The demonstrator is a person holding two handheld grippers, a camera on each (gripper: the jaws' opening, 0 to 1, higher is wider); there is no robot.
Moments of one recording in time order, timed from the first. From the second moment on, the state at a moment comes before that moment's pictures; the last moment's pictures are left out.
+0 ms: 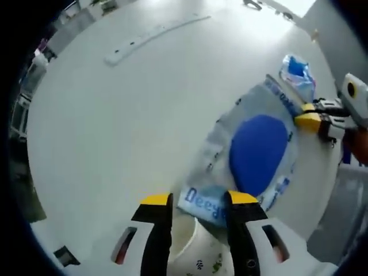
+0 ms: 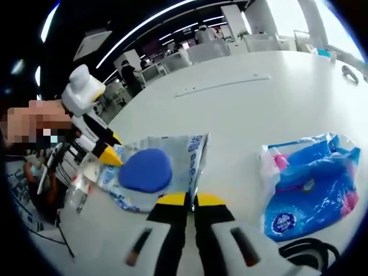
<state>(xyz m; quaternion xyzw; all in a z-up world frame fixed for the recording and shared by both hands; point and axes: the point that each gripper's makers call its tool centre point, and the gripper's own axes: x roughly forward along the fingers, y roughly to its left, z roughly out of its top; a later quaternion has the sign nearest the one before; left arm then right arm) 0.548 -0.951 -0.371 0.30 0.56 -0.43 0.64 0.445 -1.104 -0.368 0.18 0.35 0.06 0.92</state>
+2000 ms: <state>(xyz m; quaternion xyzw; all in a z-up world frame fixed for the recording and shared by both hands) 0.551 -0.959 -0.368 0.28 0.61 -0.40 0.63 0.444 -1.105 -0.366 0.20 0.34 0.06 0.91</state>
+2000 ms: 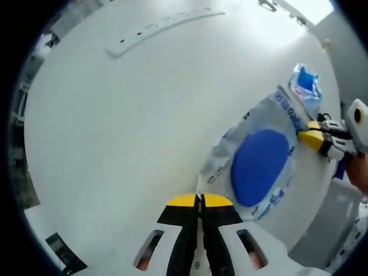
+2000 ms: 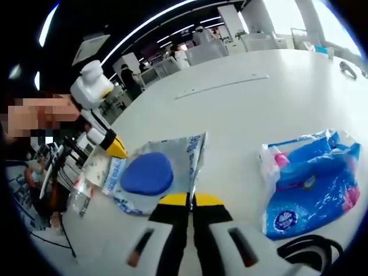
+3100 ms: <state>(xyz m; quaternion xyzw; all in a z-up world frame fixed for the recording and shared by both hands) 0.528 -0.990 -0.351 0.25 0.60 -0.43 0.63 0.417 -1.129 -0.341 0.22 0.34 0.03 0.91</state>
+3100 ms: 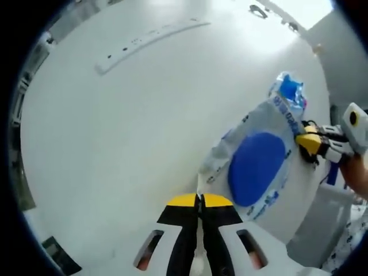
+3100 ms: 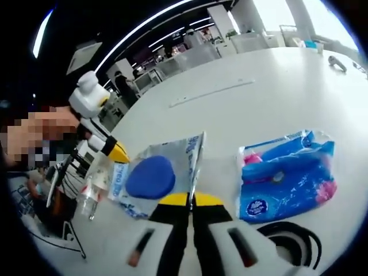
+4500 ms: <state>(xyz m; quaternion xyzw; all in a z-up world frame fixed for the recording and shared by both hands) 0.519 -1.004 -0.363 0.24 0.59 -0.44 0.63 0.403 -1.144 -0.362 0.19 0.37 0.01 0.91</state>
